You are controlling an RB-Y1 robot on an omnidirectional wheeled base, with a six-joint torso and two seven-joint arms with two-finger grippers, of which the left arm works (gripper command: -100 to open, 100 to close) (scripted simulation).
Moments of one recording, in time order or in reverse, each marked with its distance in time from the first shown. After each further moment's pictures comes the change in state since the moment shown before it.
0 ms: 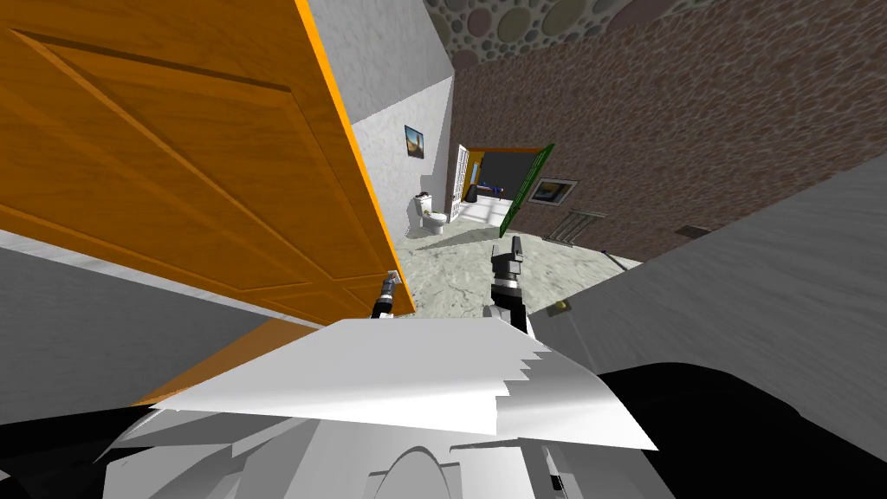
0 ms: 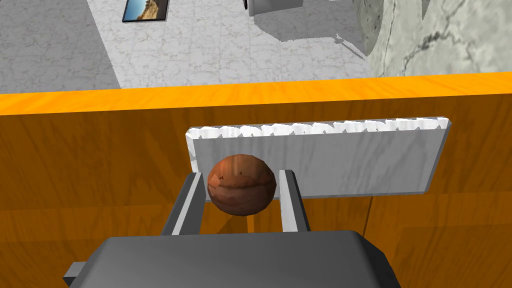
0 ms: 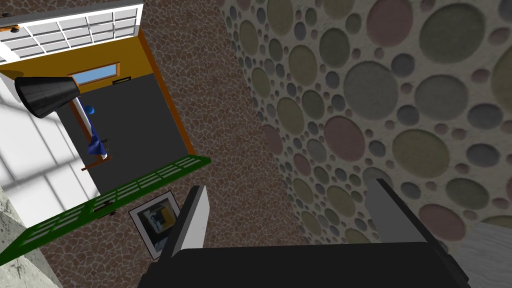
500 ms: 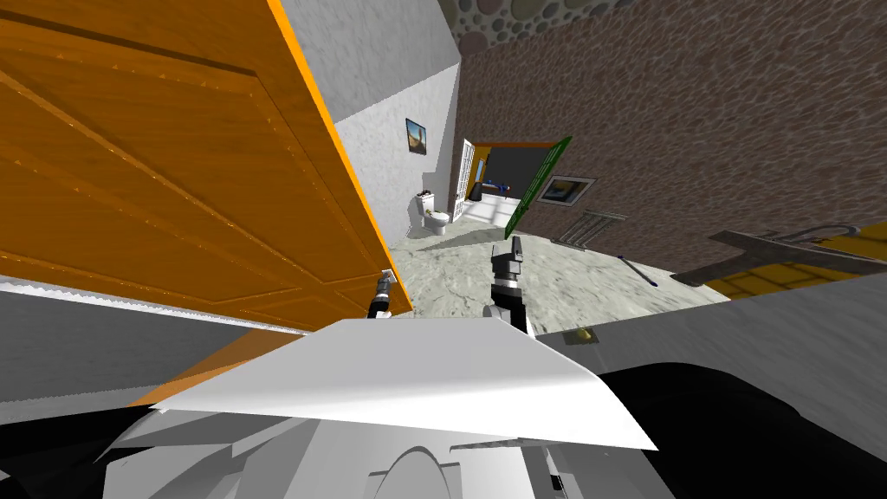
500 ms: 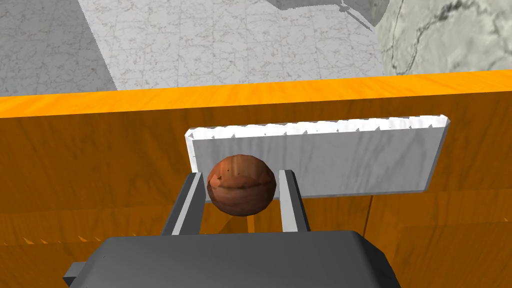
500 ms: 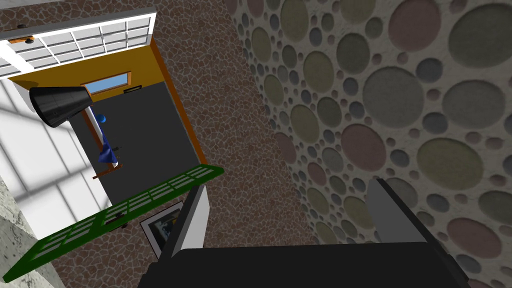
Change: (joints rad) arm 0.001 0.004 0.058 -0.028 0.032 0.021 -0.024
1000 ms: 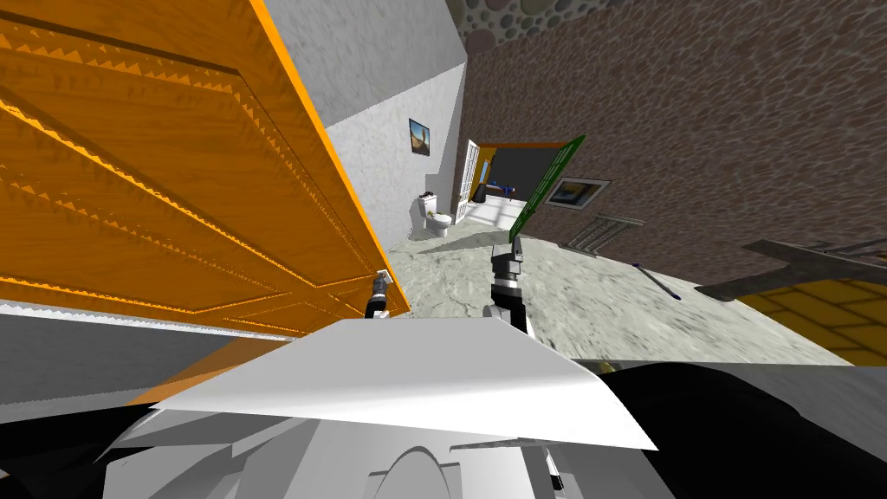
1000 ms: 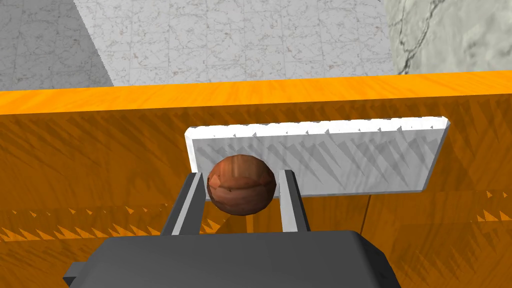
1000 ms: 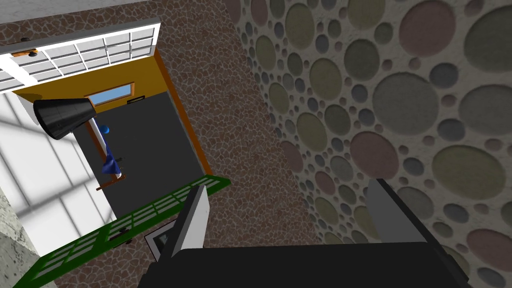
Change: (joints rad) arm -0.017 0.003 0.058 0.024 0.033 0.004 -0.014
